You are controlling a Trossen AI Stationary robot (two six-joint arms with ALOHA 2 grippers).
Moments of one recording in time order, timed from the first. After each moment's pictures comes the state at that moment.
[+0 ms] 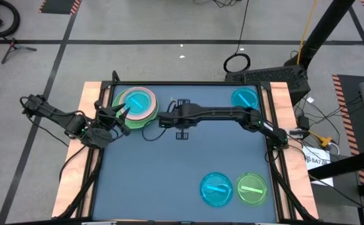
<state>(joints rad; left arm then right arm) -0.44 0.73 0.71 -0.74 -1.25 -0.59 -0.04 2.30 2.23 -1.38 0.43 -0.03</state>
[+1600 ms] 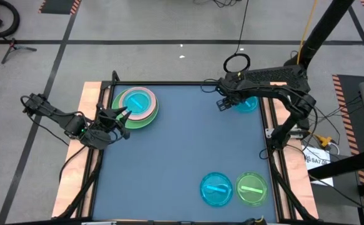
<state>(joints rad) -0.47 0.73 0.71 -0.74 -1.20 -0.61 -0.67 1.67 0.96 -0.73 0.34 0.46</state>
